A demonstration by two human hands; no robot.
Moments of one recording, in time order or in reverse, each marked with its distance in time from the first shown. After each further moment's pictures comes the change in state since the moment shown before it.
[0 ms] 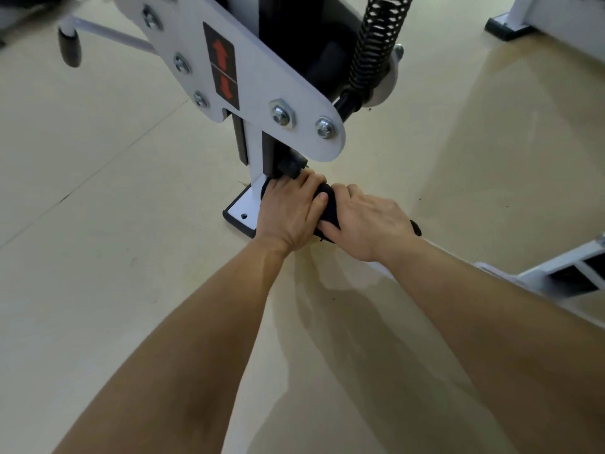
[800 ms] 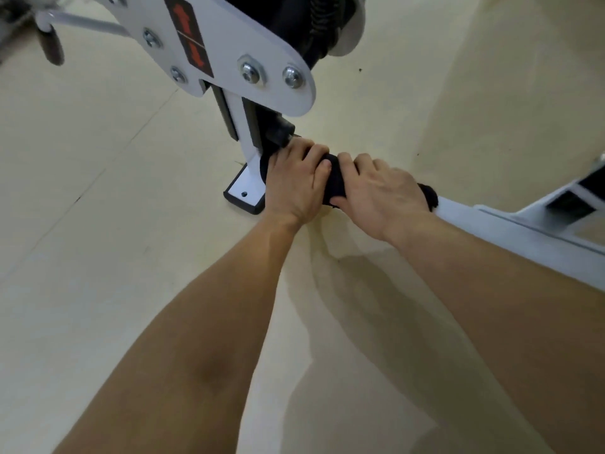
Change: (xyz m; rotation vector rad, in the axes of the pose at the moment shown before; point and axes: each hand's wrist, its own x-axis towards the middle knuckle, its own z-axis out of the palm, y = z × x) left_hand -0.007 0.025 0.001 -0.050 0.053 -0.050; right_hand -0.037 0.005 0.008 -0.158 0.158 0.033
